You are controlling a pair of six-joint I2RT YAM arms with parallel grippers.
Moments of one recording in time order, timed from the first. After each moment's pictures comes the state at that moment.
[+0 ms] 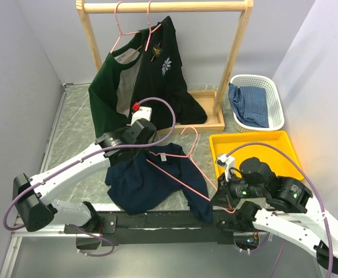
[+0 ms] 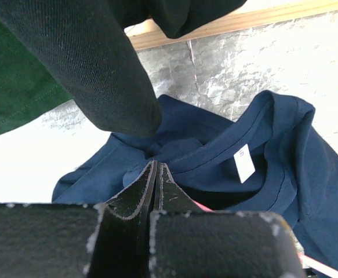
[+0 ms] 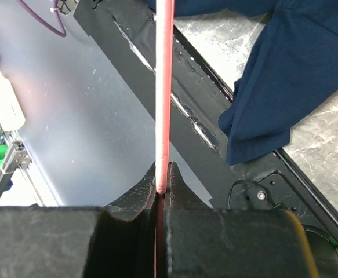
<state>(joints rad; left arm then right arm) -0.88 1.29 1.21 -0.75 -0.54 -0.54 0.89 0.54 0.90 -1.11 -0.34 0.43</state>
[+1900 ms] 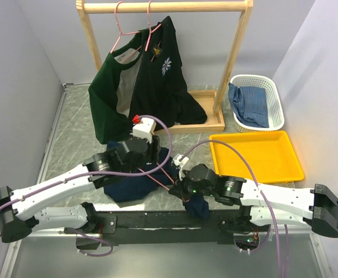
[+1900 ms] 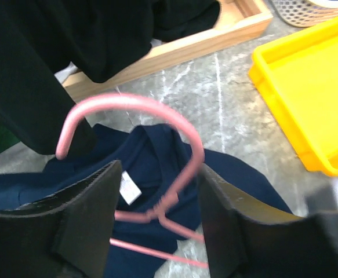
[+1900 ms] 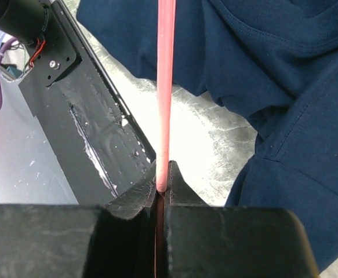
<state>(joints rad) -1.07 1.05 0.99 -0.39 -0.56 -0.42 1.18 0.98 0.55 -0.12 -0.01 0.40</state>
